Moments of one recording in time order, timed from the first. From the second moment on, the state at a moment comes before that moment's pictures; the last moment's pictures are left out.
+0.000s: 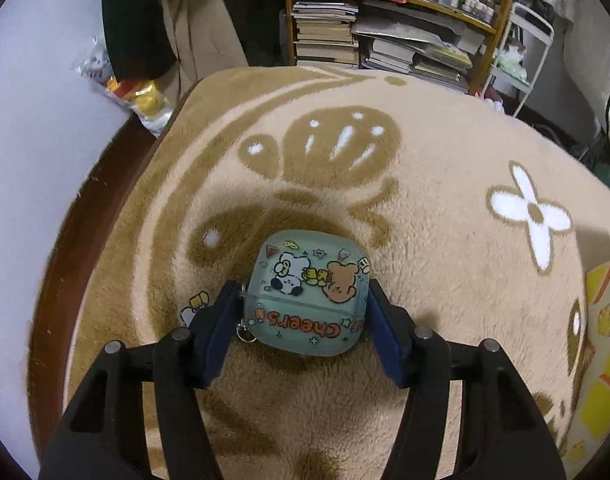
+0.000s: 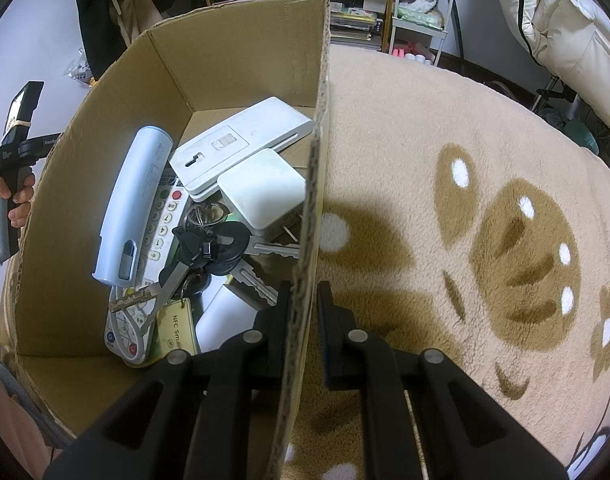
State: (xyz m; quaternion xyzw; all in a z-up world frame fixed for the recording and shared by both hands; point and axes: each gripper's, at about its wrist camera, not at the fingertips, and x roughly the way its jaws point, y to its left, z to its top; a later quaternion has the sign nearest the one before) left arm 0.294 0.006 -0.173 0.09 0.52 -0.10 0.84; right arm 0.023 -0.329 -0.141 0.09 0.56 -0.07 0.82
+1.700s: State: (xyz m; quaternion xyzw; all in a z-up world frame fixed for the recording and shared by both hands) left arm 0.062 -0.170 -0.016 0.15 0.39 -0.26 0.87; right arm 0.024 -0.328 -0.141 0.08 0.56 -0.07 0.82
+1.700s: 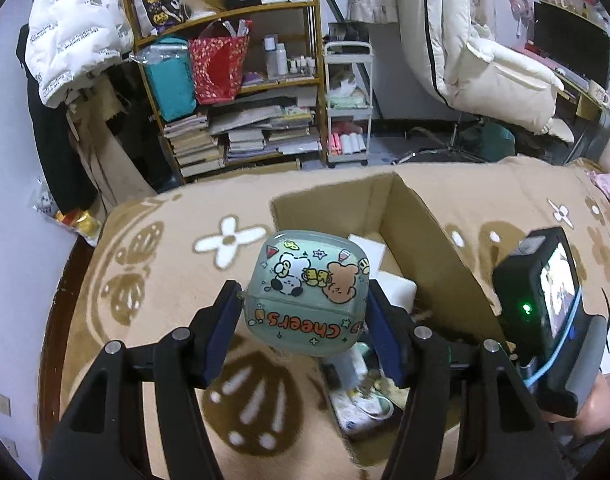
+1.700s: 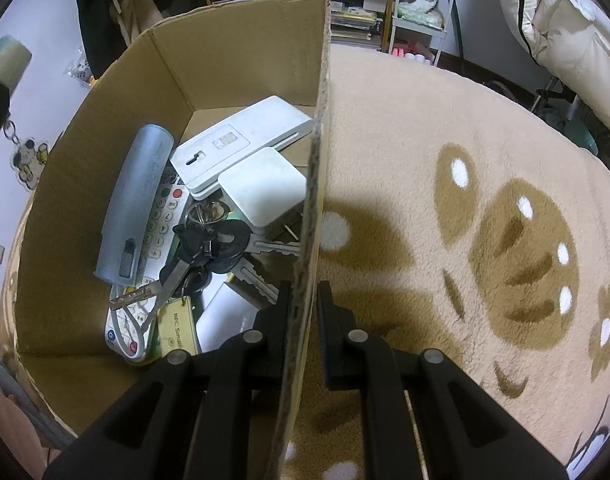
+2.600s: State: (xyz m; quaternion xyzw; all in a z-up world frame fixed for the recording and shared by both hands) left arm 0.023 -0.185 -0.028 0.20 0.41 -0.22 0.86; right arm -0.004 -0.320 -0.109 0.09 0.52 -0.08 0.84
